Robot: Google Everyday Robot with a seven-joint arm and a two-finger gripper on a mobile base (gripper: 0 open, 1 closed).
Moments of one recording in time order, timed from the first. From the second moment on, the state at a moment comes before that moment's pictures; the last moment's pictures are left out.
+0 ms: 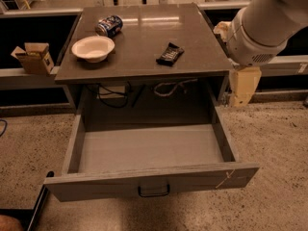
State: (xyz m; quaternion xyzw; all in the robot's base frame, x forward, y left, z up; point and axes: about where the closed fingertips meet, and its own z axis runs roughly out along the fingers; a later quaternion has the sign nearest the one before) arm 0.524 -0.168 0.943 -0.72 0.65 -0.14 0.20
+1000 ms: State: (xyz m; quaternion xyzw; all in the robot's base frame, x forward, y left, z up) arm 0.605 -0.153 0.947 -0.69 0.68 -0.10 0.22
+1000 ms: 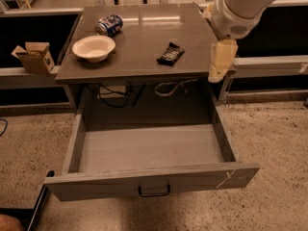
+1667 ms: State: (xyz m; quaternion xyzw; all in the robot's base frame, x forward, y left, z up) arm 0.708 -0.137 0.895 -0.62 0.74 0.00 0.27
